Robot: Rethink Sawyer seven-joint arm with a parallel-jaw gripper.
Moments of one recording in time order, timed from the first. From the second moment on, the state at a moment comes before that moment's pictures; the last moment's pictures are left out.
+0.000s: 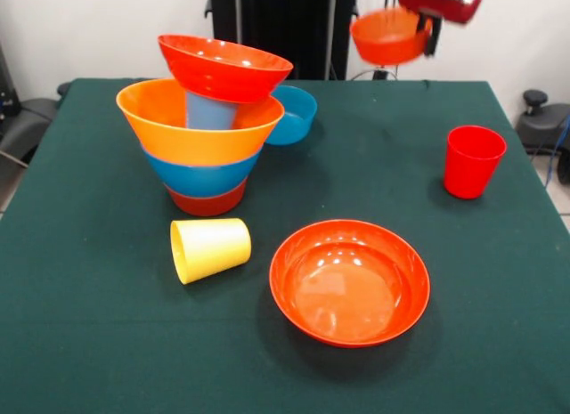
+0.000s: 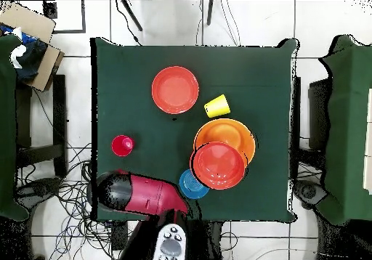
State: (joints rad) arm 0.11 -0.80 -0.10 2.09 0.27 0.48 2.11
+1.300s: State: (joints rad) arm -0.24 -1.07 -0.01 1.85 0.17 0.88 2.11
